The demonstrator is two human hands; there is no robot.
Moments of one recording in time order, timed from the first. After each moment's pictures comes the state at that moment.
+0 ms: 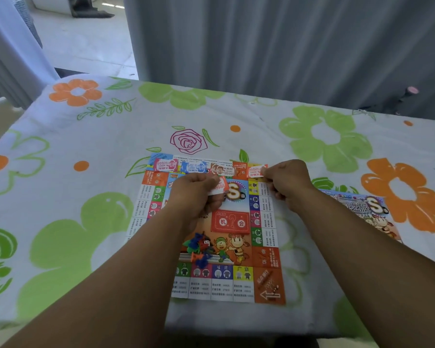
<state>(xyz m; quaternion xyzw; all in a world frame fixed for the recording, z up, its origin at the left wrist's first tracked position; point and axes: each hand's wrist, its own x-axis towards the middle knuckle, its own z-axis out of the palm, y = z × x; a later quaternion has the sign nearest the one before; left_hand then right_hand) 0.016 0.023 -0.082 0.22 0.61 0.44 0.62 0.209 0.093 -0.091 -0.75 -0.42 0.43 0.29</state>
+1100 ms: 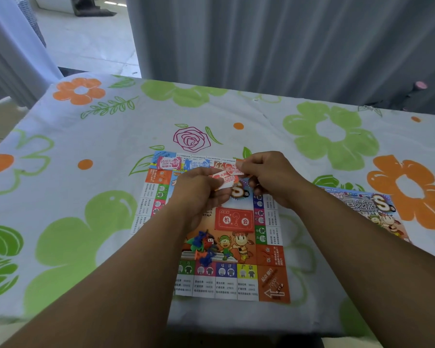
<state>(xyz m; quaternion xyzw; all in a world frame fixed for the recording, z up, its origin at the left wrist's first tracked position) 0.014 0.026 -0.080 0.21 0.58 0.45 0.65 0.177 0.082 -0.072 -0.60 -0.54 0.53 0.26</state>
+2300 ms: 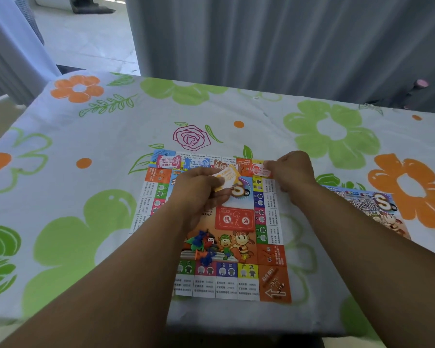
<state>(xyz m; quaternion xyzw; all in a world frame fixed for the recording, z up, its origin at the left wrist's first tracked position) 0.012 0.025 -0.082 0.21 0.59 0.44 0.65 0.204 0.102 -0.093 -0.78 -0.47 0.32 0.26</state>
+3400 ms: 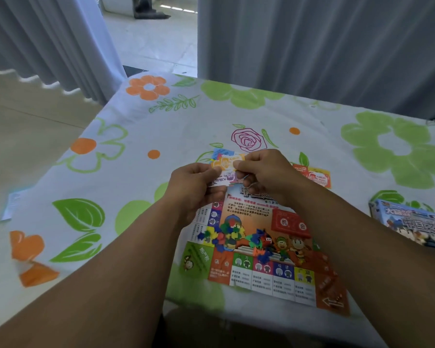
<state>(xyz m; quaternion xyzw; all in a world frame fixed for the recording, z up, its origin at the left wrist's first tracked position) -0.095 -0.006 -0.071 0.17 0.62 0.48 0.59 0.061 0.069 -0.069 -0.53 -0.54 0.62 0.22</state>
